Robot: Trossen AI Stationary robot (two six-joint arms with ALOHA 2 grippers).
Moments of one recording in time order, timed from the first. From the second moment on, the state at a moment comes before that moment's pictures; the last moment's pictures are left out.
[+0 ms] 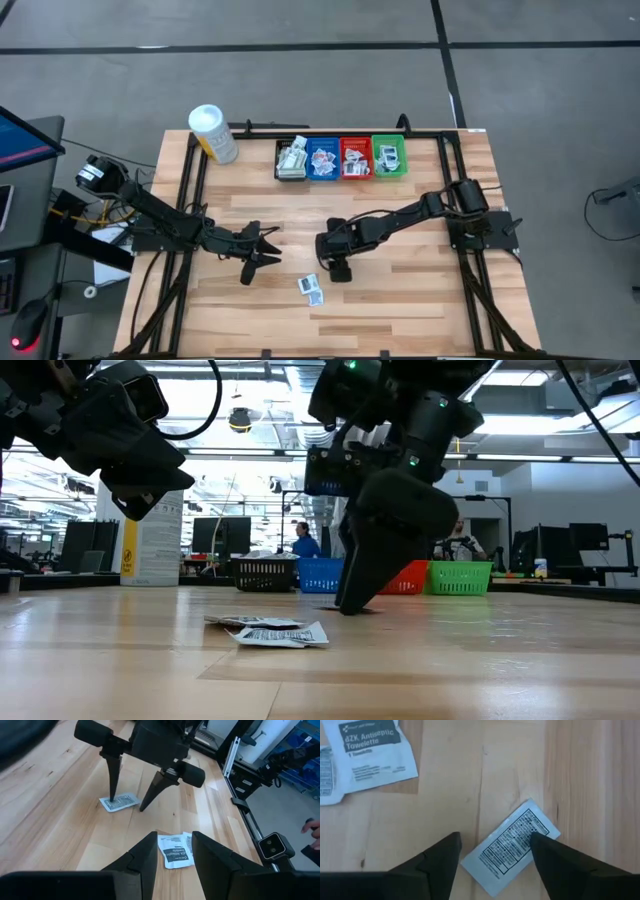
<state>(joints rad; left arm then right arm) -0.47 1.21 0.26 0.60 -0.28 -0.52 0.21 2.09 1.27 -0.38 0.05 0.13</state>
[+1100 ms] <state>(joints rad) -0.47 1.21 0.26 0.60 -0.28 -0.52 0.21 2.06 1.38 -0.54 0.02 0.20</state>
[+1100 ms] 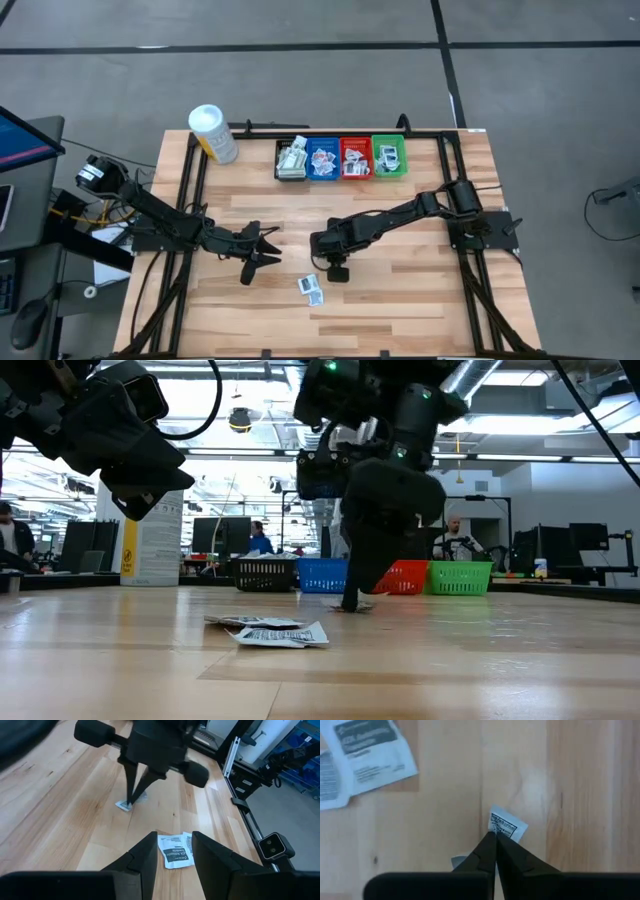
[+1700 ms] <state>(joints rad) -0.47 1.21 0.26 0.60 -0.29 -0.52 0.11 2.06 2.00 -0.71 -0.49 0.00</state>
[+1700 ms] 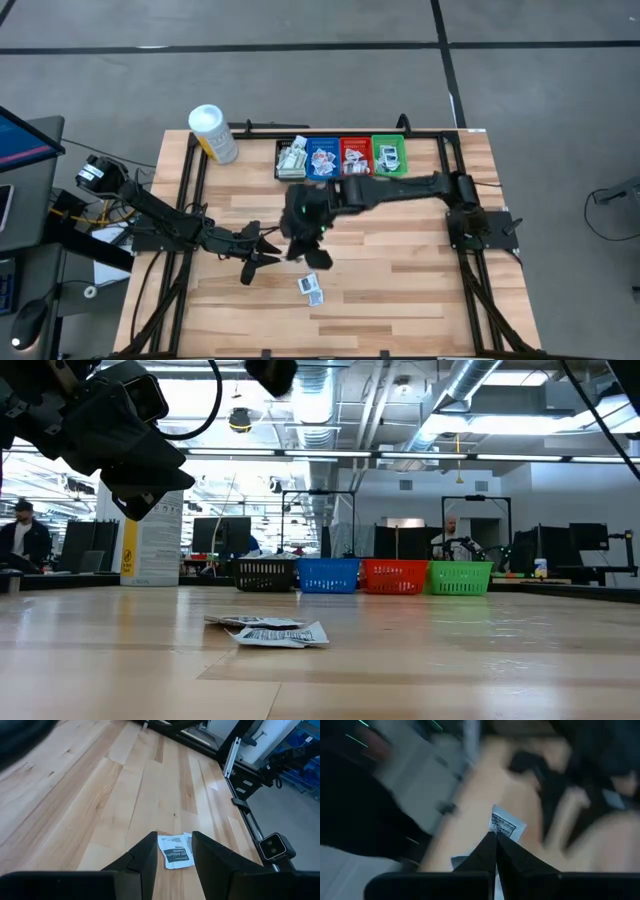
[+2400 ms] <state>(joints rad) -0.47 1.21 0.26 0.60 -0.32 -0.47 -0.01 2.06 2.04 -0.33 -0.97 0.14</state>
